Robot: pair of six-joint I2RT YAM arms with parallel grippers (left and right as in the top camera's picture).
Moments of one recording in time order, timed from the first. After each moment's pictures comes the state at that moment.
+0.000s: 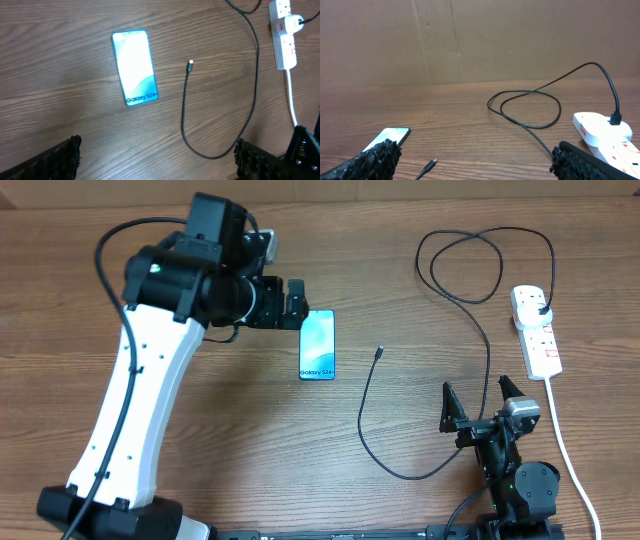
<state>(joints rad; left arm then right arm) -0.29 1.66 1.86 -1.32 0.29 -0.24 0.09 0.02 0.02 -0.03 -0.05 0.10</state>
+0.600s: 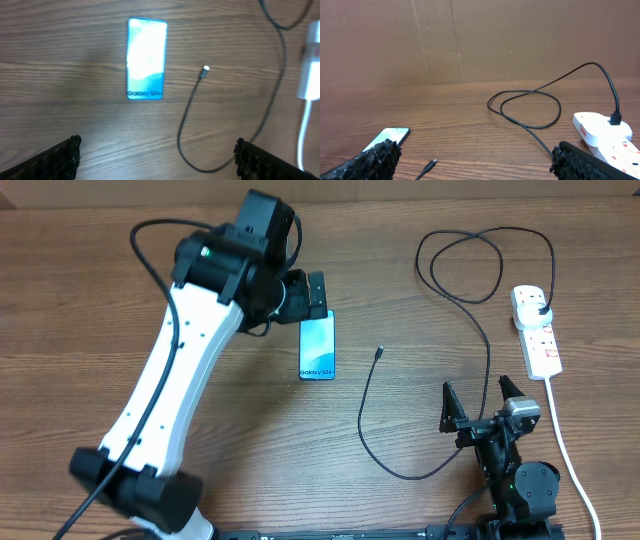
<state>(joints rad) -0.40 1.81 2.00 -1.41 0.12 -0.52 0.09 0.02 0.02 -0.03 -0.05 0.10</state>
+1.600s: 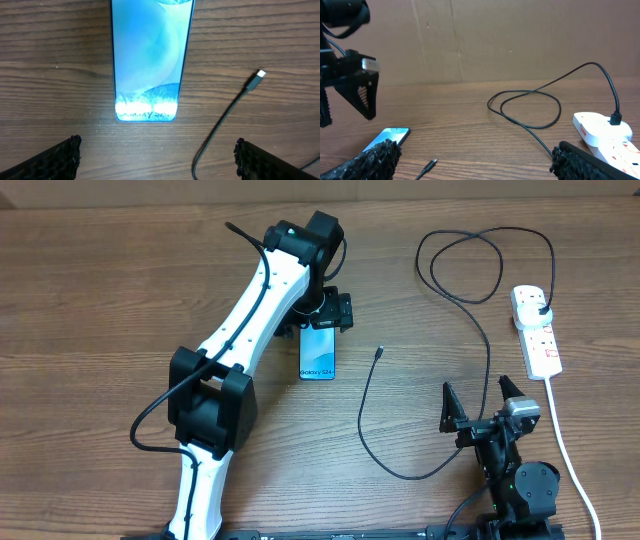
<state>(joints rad) -0.46 2.24 2.11 -1.41 0.13 -0.55 0.09 0.02 0.02 -0.03 -0.05 0.10</state>
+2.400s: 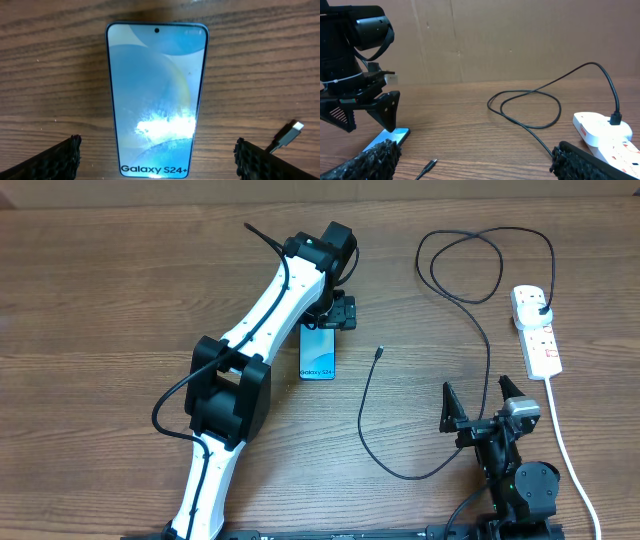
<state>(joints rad) -0.49 2.34 2.11 -1.28 -0.01 -0.52 0.09 0.02 0.02 -0.03 -0.05 0.10</state>
